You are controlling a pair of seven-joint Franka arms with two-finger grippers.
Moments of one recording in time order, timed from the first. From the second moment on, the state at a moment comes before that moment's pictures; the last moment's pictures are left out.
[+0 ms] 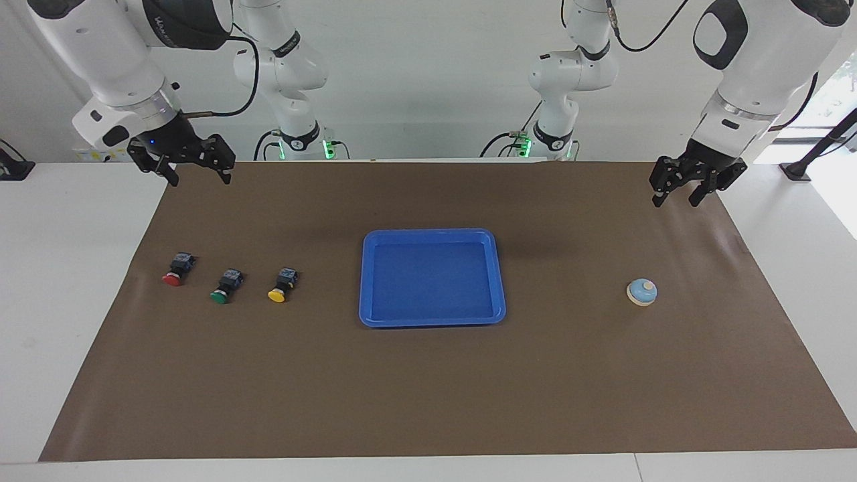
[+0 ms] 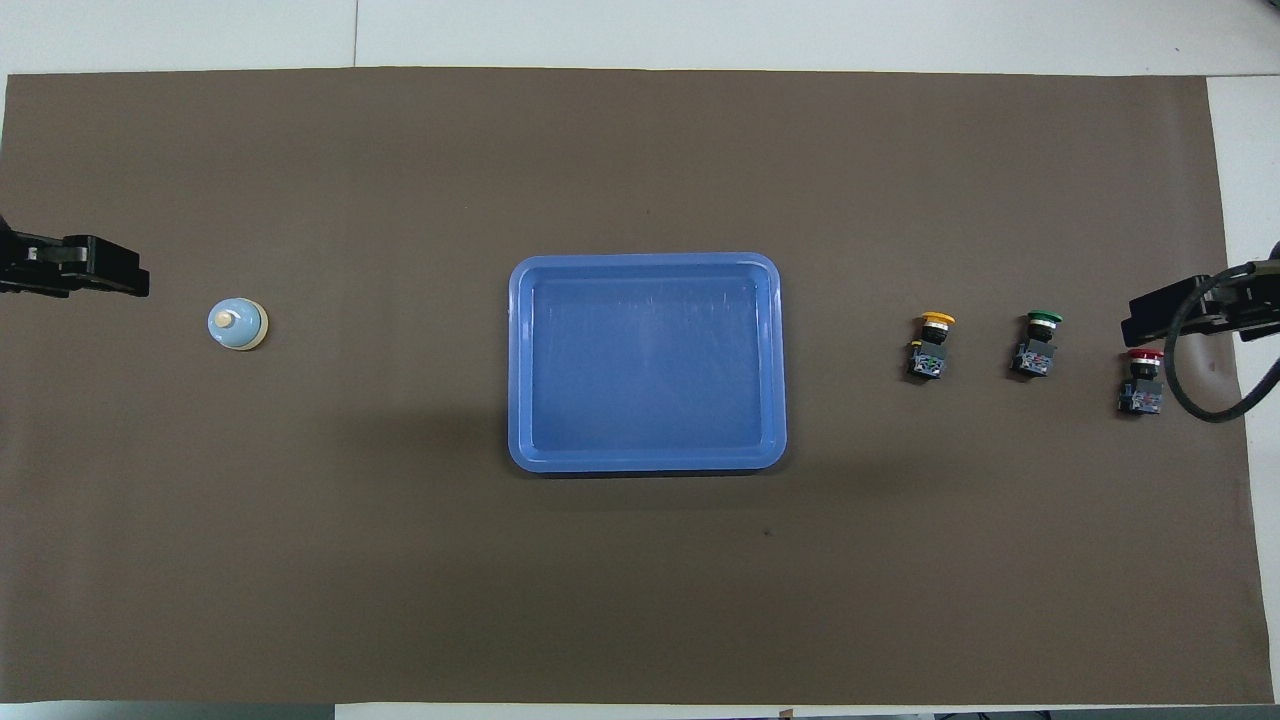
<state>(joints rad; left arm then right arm) -0.01 0.00 -0.03 -1.62 -0.01 1.68 0.02 -0.05 0.00 0.00 -1.59 0.00 1.49 -0.07</state>
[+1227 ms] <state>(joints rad) 0.04 0.21 -0.02 -1.66 -0.02 1.87 0.00 -0.05 0.00 0.00 -1.59 0.00 1.49 -0.07</state>
